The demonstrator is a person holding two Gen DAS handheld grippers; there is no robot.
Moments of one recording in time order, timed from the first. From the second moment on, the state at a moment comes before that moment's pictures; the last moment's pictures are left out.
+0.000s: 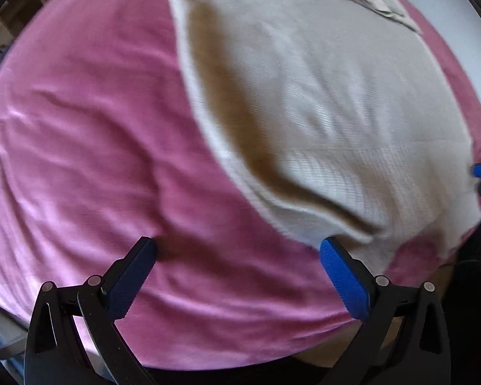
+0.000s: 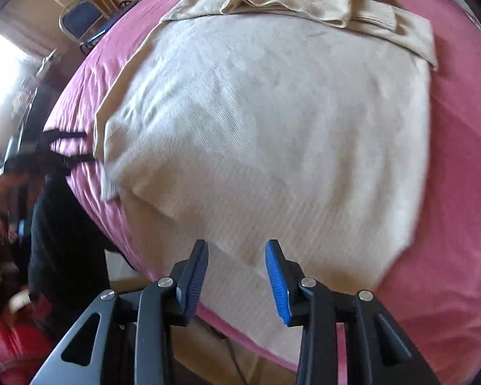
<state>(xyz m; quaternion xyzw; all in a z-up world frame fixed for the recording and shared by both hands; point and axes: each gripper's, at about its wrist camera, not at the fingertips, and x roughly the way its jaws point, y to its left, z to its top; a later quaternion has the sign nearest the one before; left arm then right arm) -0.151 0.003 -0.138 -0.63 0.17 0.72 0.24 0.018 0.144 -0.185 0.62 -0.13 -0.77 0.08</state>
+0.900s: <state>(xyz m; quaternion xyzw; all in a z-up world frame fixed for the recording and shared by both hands) -0.105 -0.021 -0.141 -0.60 0.05 0.74 0.29 0.048 0.133 -0.189 0.60 -0.21 -0.76 0.12</state>
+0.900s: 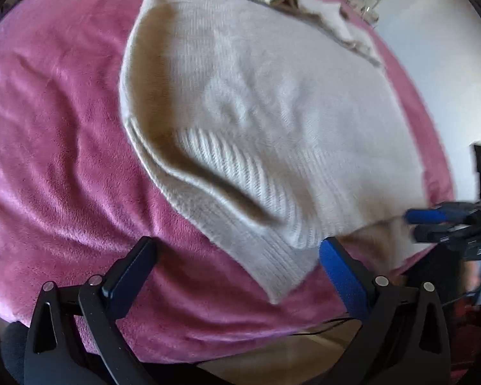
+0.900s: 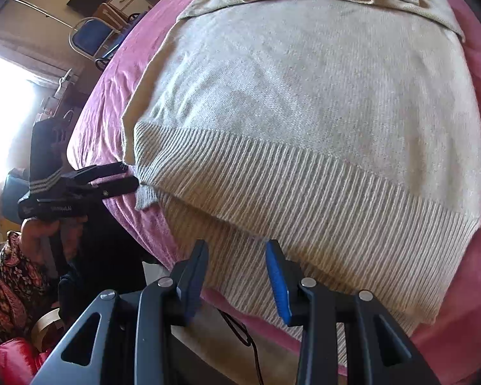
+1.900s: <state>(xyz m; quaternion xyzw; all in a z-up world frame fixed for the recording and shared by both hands) -0.097 -0.086 -0.141 -0.67 -0.08 0.70 0.24 -0.048 0.066 -0.179 0.56 -0.09 -0.80 0.17</state>
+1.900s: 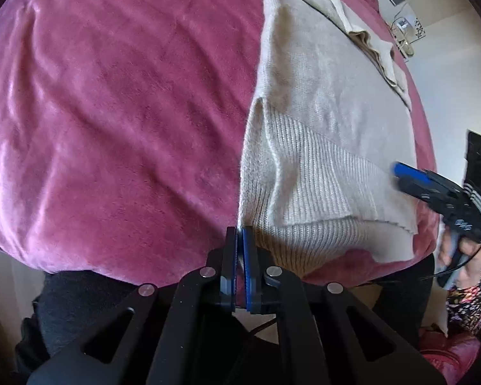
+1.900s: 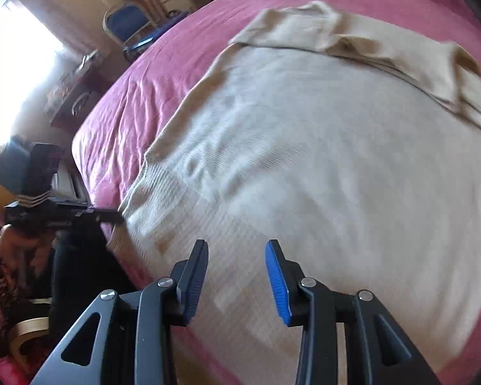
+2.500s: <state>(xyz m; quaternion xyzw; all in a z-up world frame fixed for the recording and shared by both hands) -0.094 -0.080 -0.154 -0.66 -0.08 0.69 0.27 0.118 0.221 -0.192 0.58 -0.26 -0.77 0.08</state>
